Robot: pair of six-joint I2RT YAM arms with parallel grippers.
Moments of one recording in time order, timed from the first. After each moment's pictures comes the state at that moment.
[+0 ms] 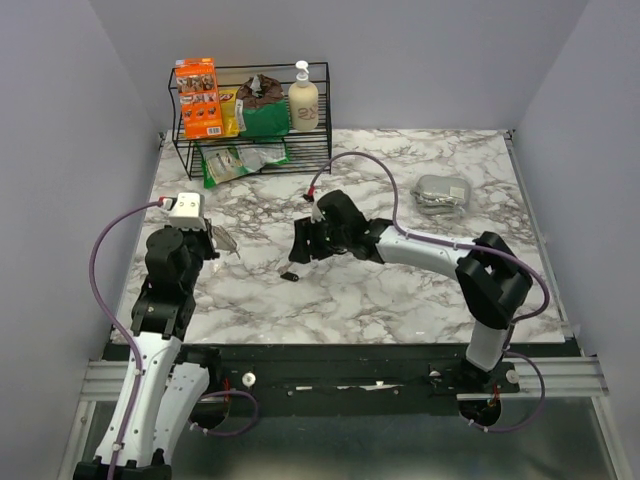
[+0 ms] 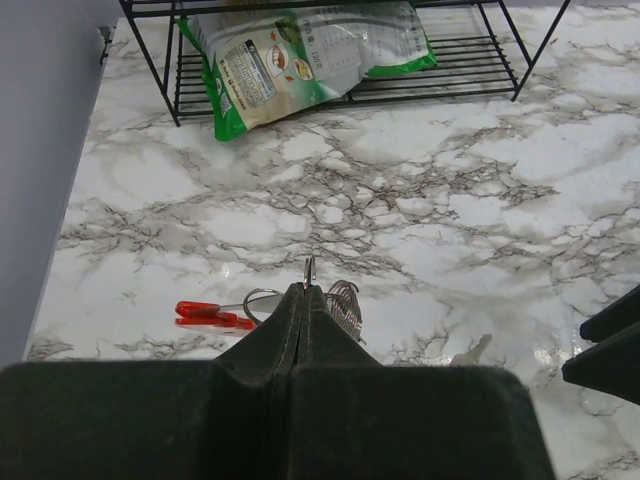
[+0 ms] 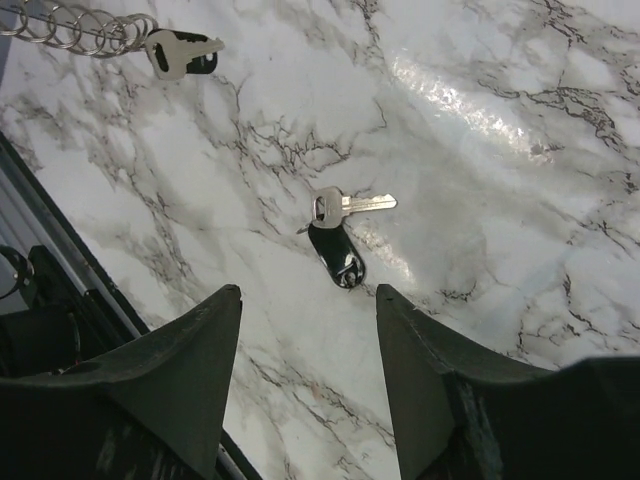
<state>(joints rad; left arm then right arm) -0.11 0.60 0.67 -0.29 -0.05 -0.04 0.85 1.80 1.20 -0.06 -0.23 0.47</state>
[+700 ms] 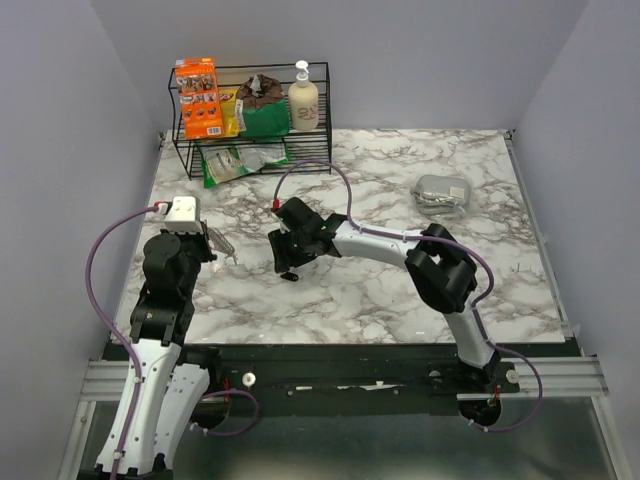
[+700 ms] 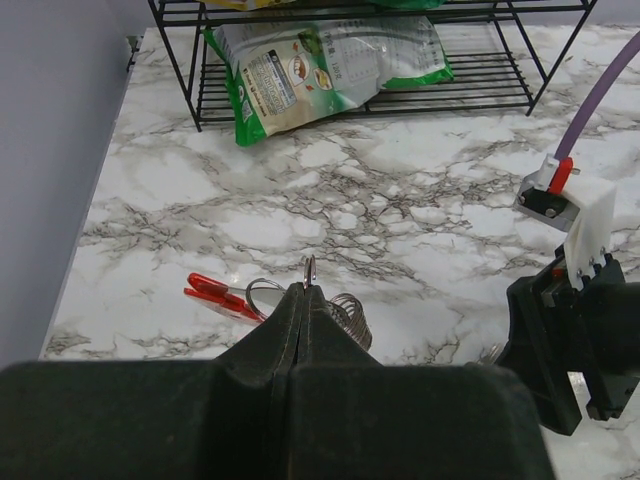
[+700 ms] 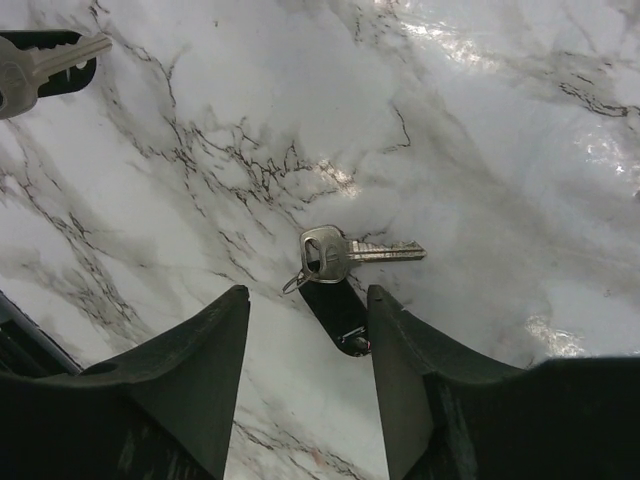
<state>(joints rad) -0.11 0.55 0.66 -0.29 -0.09 -0.04 0.95 2.13 1.60 -0.38 -0.12 0.44</state>
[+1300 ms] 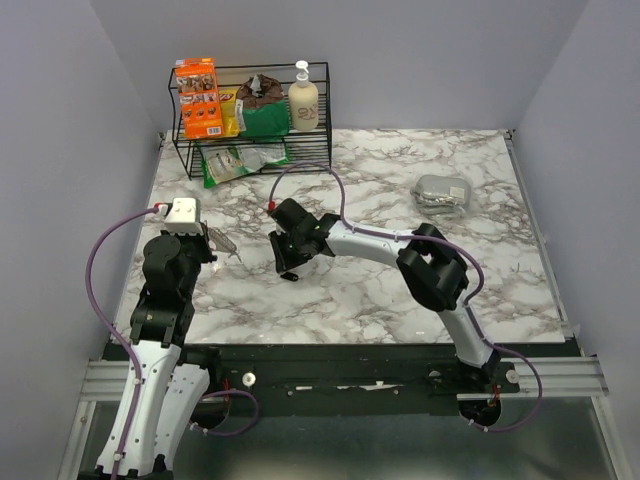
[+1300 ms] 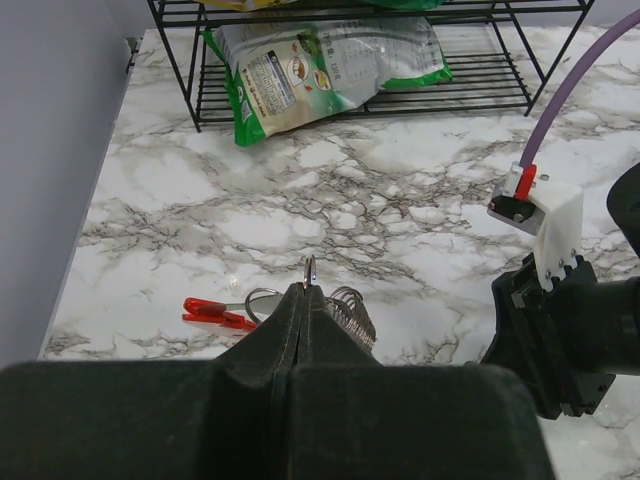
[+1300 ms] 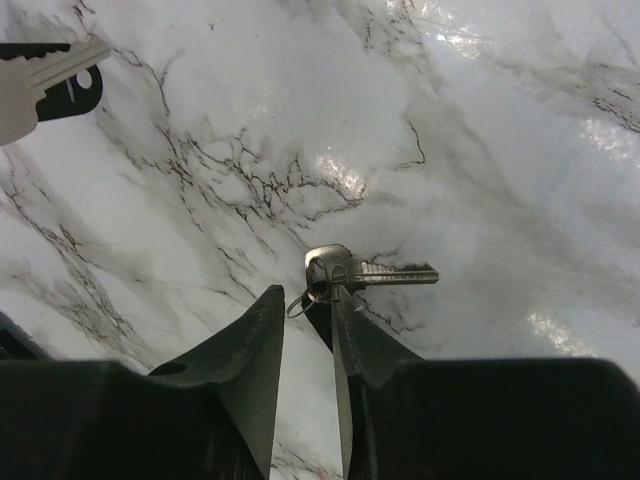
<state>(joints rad) -0.11 0.54 0.65 -0.29 -0.09 -0.04 0.96 2.19 1.67 -0.41 -0.12 0.44</state>
